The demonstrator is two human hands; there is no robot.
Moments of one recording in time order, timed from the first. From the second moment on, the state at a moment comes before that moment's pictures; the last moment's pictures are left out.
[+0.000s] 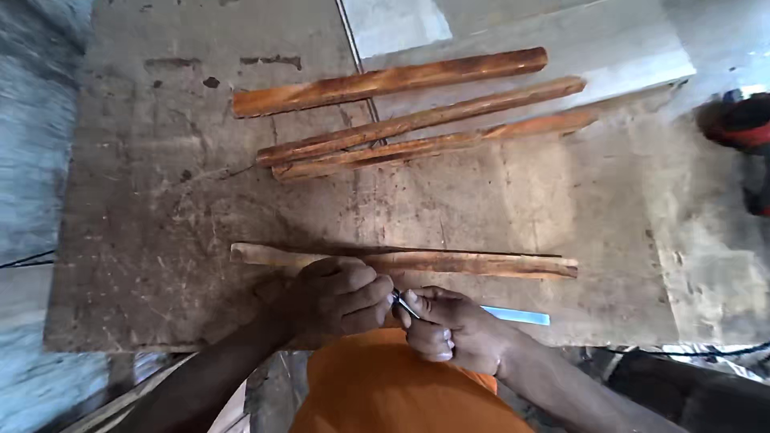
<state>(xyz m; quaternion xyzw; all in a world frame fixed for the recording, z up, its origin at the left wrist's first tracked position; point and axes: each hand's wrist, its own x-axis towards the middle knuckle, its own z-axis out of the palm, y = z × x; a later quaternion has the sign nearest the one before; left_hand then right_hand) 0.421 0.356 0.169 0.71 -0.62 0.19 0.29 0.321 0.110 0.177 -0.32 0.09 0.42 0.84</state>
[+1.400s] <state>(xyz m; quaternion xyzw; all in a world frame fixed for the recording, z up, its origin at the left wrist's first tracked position) 0.366 0.361 0.010 0.91 -0.32 -0.25 0.13 0.216 0.039 -0.003 -0.96 0.10 0.10 0.22</state>
